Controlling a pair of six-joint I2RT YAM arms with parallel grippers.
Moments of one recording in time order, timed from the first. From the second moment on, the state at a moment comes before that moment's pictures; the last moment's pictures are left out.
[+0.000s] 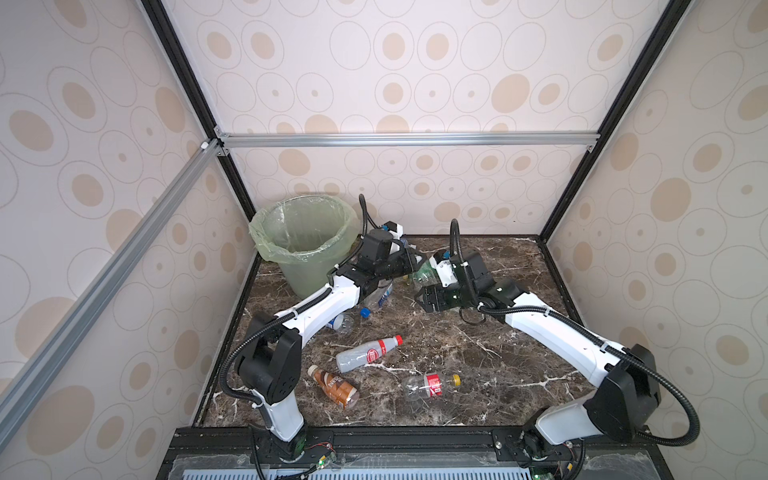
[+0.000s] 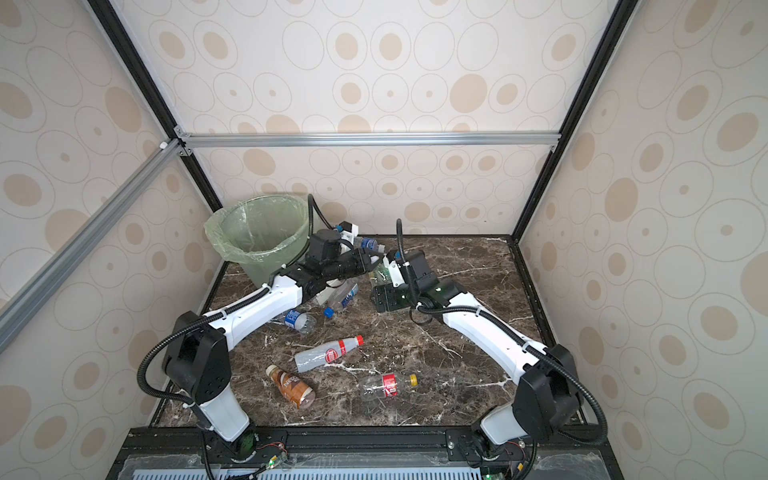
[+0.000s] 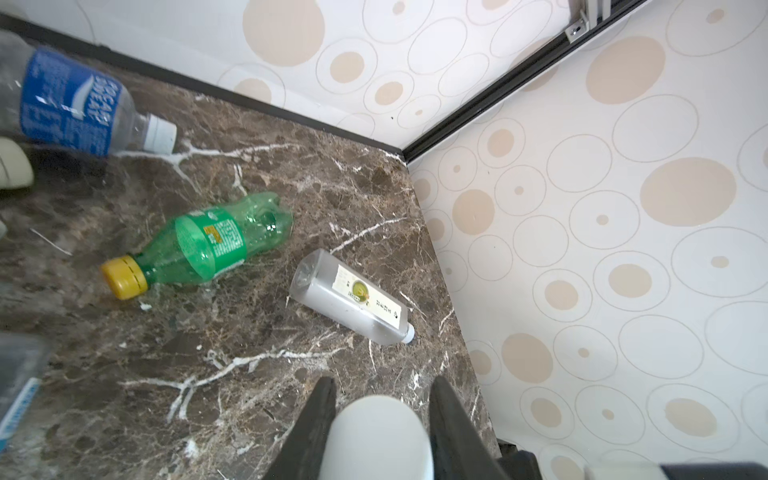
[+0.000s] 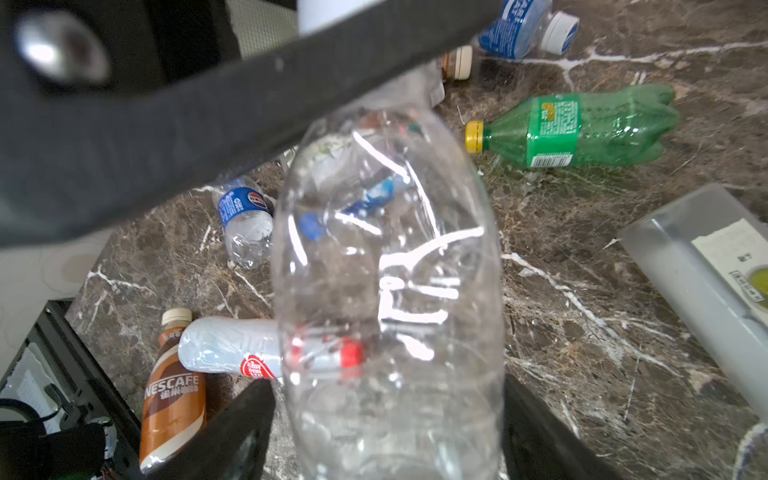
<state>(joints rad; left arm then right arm) -0.56 1.73 1.43 -0.09 0.30 -0.74 0.60 1.44 1.23 -0.53 -0.16 0.30</state>
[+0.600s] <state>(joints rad) -0.44 1.71 1.76 -0.33 0.09 -0.48 0.60 1.31 1.25 -0.40 -0.16 0.29</state>
